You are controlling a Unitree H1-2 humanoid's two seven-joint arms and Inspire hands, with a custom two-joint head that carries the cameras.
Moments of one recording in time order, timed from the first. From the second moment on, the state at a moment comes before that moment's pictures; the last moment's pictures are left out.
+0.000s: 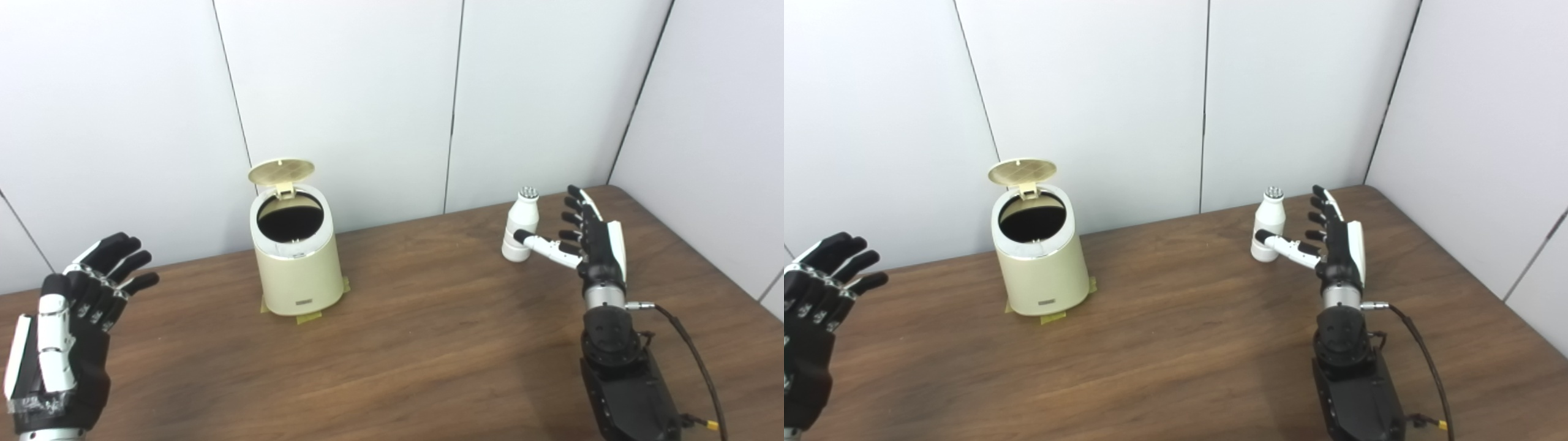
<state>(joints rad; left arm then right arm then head) -0.16 0.17 0.14 -0.32 -0.33 0.05 -0.14 -0.28 -0.25 -0.27 0.09 -0.21 0.22 -0.29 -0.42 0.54</state>
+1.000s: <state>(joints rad) -0.15 0.16 0.16 -0.41 -0.38 0.10 -0.11 -0.43 -0.30 -0.22 0.28 -0.19 0.31 -0.25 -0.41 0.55</state>
